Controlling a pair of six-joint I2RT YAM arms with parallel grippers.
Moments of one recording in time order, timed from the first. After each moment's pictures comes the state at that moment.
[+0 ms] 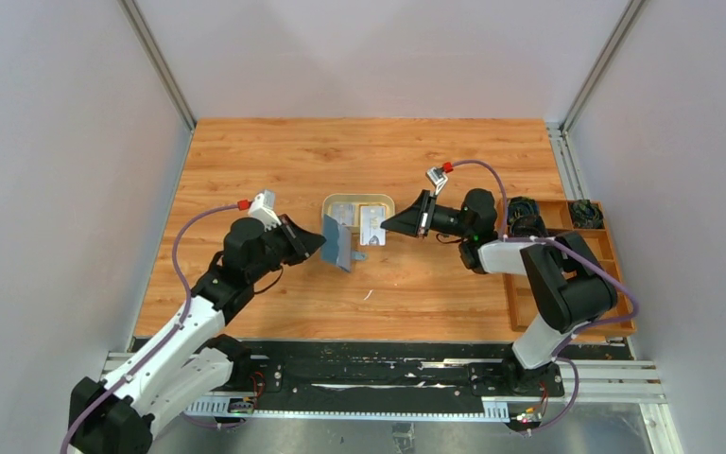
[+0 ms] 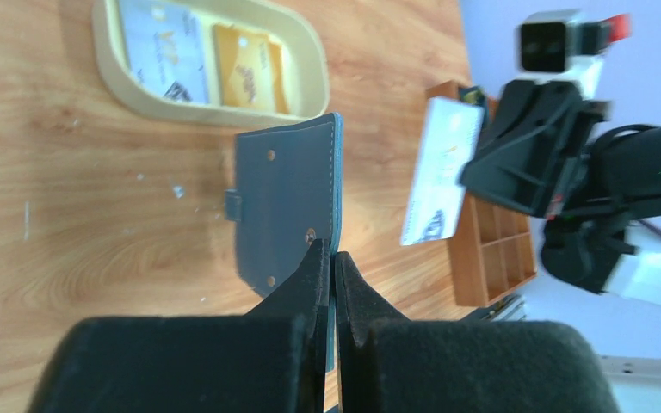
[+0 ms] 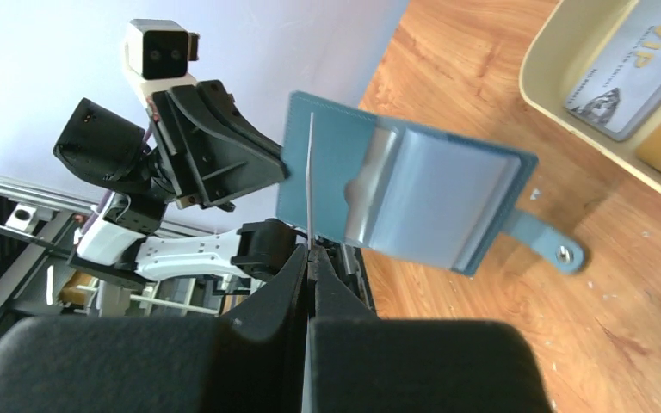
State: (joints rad) left arm -0.46 0.77 0.52 -0.03 0.15 -0.83; right arm 0.39 1.66 0.64 1.10 -0.94 1.16
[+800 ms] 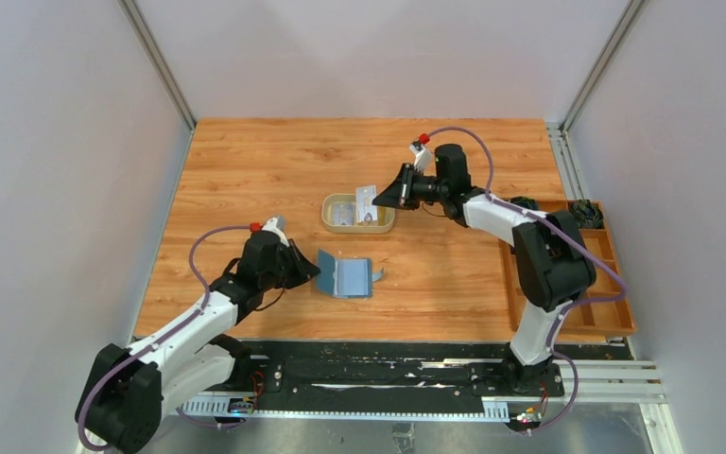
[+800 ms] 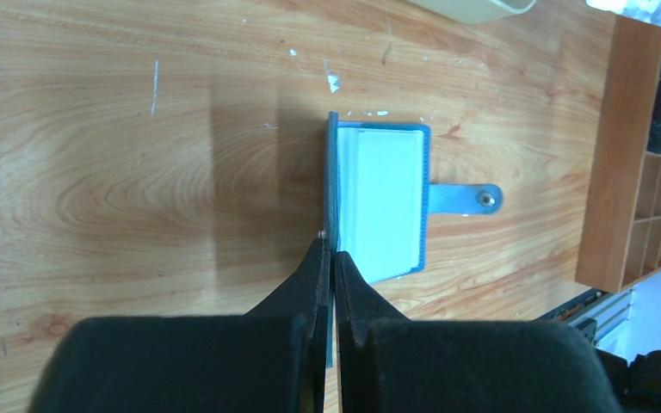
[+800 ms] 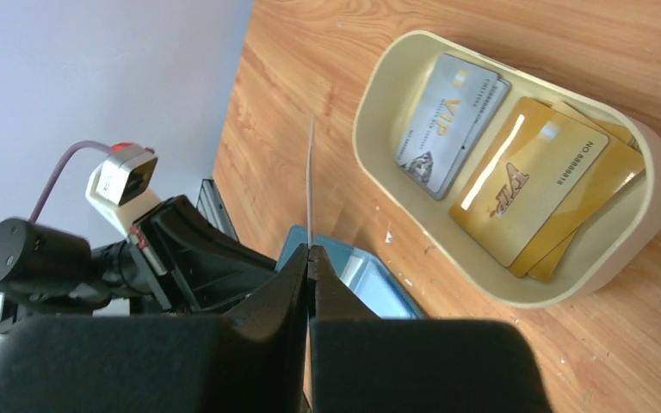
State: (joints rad) left arm -0.43 0.94 0.37 -0.06 0.14 -0.78; right arm 0.39 1.76 1.10 0.27 -0.79 0.72
